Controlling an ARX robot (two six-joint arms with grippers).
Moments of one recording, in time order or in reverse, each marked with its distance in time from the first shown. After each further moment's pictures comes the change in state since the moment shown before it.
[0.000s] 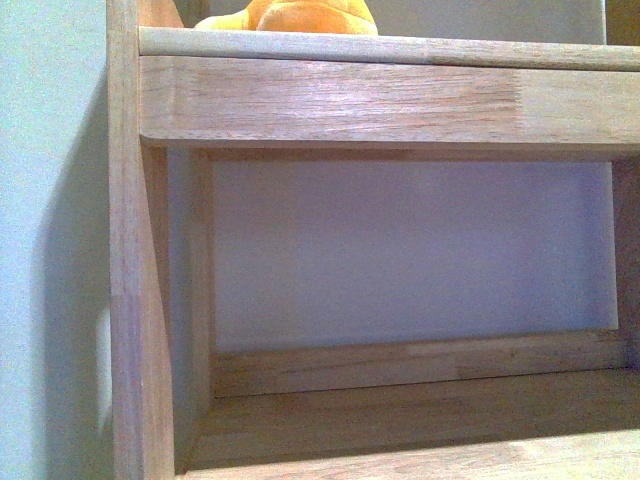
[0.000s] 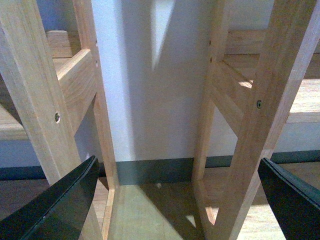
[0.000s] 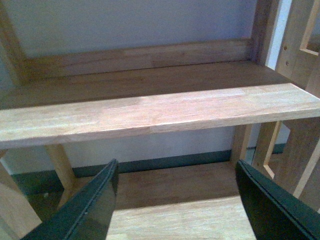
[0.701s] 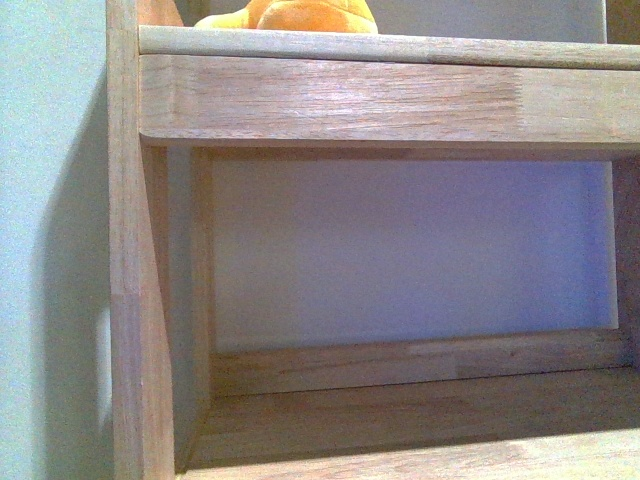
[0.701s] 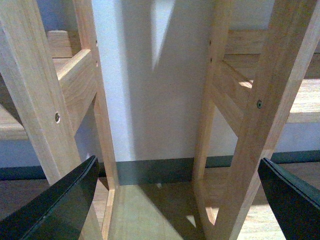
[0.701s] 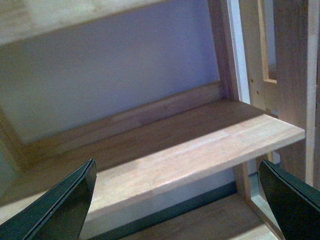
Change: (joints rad) left arm 0.000 0.000 0.000 0.000 0.000 0.000; right arm 0.267 0.123 0.085 0.234 0.454 0.143
